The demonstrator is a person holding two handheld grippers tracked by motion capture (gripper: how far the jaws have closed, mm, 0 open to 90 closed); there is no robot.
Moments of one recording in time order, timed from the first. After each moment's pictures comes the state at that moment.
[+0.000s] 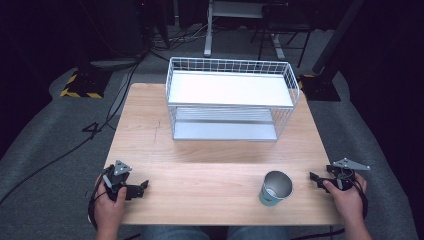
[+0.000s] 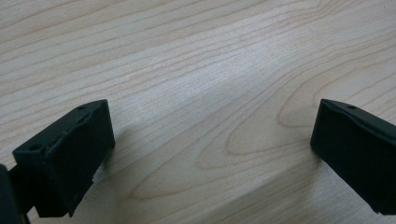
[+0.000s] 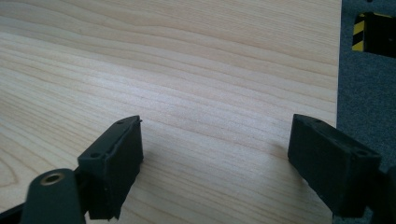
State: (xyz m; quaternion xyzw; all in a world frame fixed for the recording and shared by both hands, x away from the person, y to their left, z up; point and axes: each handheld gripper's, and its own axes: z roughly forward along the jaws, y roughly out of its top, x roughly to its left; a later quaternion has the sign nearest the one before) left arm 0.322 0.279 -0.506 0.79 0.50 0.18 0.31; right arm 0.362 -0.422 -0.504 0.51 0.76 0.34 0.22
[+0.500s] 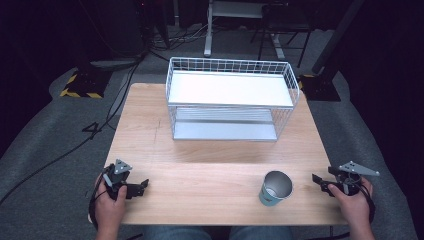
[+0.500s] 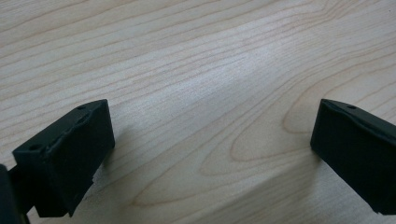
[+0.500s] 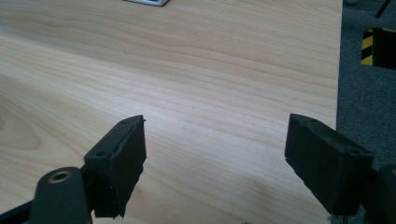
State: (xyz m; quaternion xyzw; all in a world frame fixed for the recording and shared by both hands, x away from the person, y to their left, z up) left arm 0.326 0.278 -0.507 0.79 0.51 0.18 0.31; right arm 0.340 -0.420 -0.485 0.49 0.75 0.37 0.22
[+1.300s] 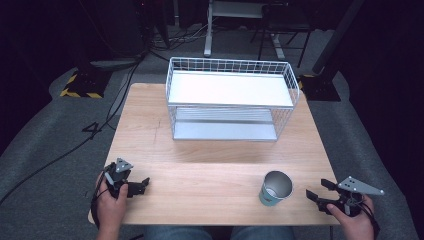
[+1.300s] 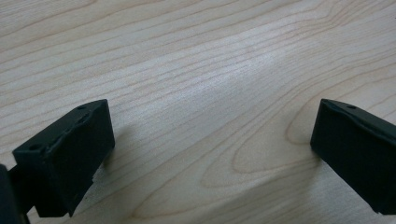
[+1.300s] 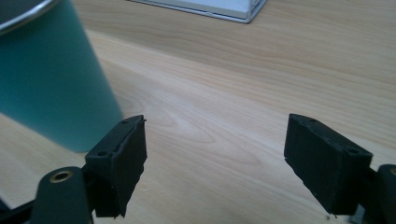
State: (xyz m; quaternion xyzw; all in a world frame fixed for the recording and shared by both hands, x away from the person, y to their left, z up) left arm 0.330 0.276 -0.506 0.78 0.51 0.18 0.31; right arm 0.281 -0.383 -0.462 0.45 0.76 0.42 0.19
